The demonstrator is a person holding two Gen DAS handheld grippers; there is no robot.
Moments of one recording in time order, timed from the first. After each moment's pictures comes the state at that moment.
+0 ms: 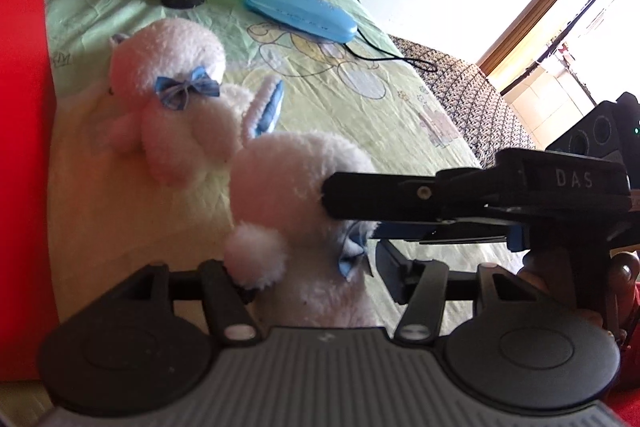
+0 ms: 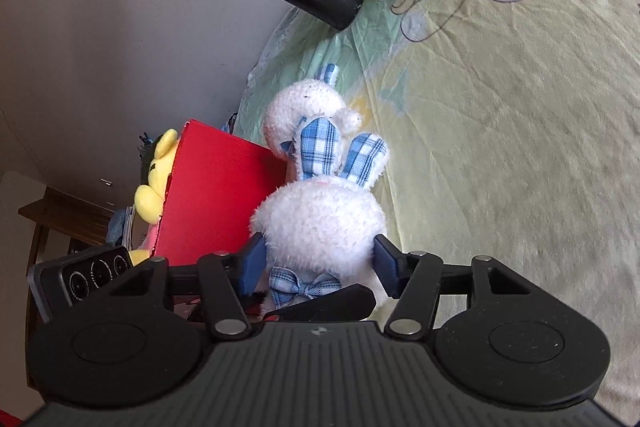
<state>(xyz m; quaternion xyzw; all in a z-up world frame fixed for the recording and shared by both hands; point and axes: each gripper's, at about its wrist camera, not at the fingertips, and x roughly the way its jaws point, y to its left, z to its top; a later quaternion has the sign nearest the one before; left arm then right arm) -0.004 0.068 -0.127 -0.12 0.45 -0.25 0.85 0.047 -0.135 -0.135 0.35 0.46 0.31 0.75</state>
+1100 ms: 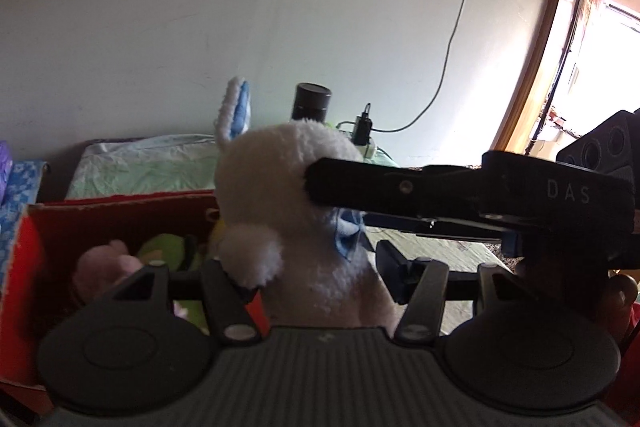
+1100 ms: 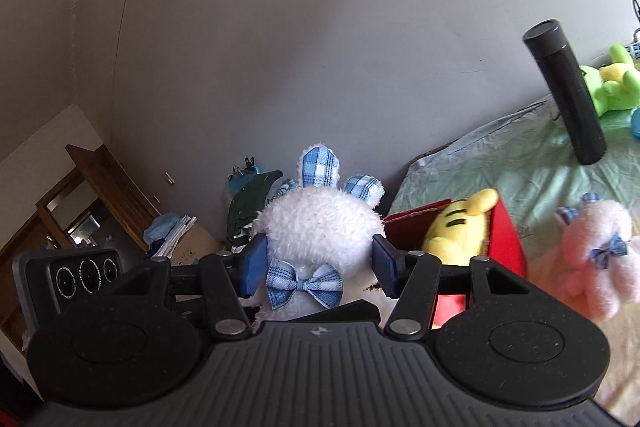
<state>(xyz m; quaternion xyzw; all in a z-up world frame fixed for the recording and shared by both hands) -0.088 0.282 0.013 -0.07 0.27 -0.21 0.94 -0.014 0.072 0.009 0.26 0.25 0.40 0.84</state>
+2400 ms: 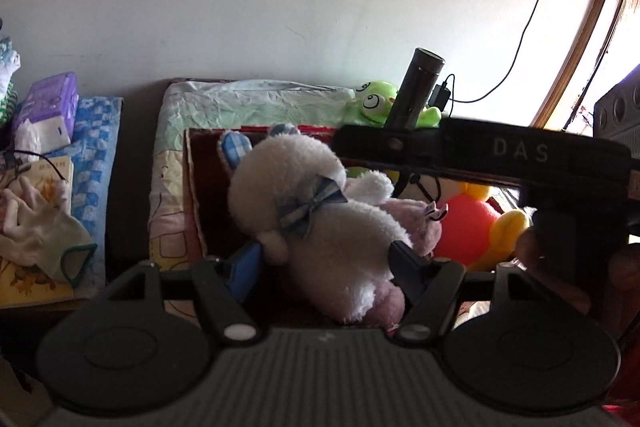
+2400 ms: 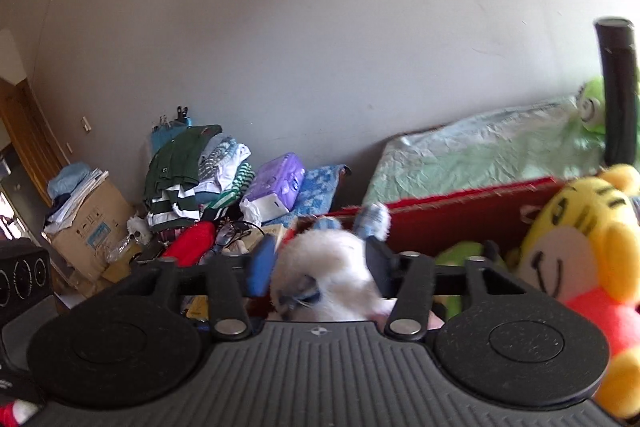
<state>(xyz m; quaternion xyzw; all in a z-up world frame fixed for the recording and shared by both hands) -0.073 0.441 -0.032 -0.09 0.33 -0.19 0.92 -0.001 0.233 -0.013 0.15 0.28 0.29 0.90</state>
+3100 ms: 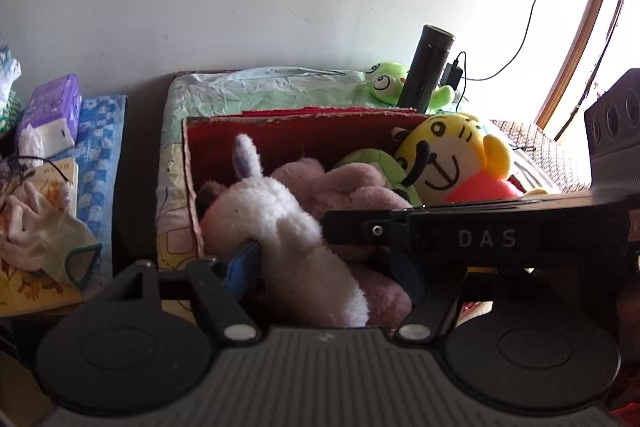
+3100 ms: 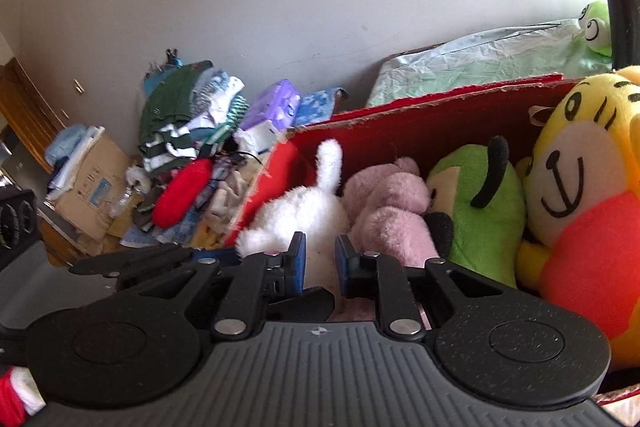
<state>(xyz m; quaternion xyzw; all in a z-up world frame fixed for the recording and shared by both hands) -0.062 0.423 -0.046 -0.04 0.35 -0.18 0.92 0.002 0.252 -0.042 0.14 0.38 0.30 0.87</state>
